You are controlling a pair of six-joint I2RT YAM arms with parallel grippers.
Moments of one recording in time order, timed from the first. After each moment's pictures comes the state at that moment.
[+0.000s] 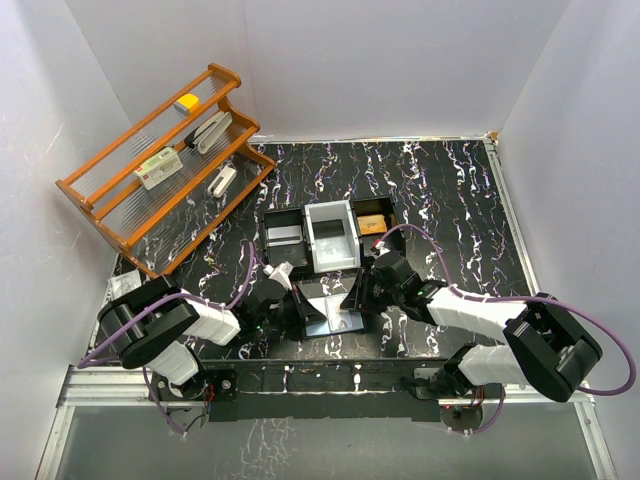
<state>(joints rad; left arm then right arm) -0.91 1.53 0.26 0.70 0.14 -1.18 0.69 1.27 0.44 0.05 -0.22 0.84</state>
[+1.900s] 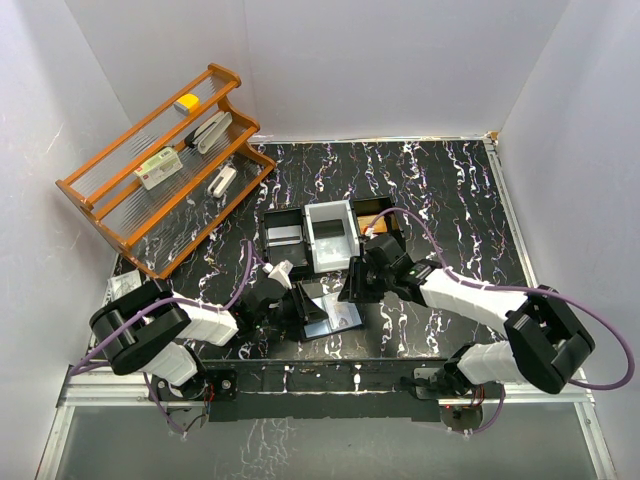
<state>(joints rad) -0.91 1.48 0.27 0.65 0.12 -1.15 0.69 1.31 0.66 -0.23 -0.21 0.74</state>
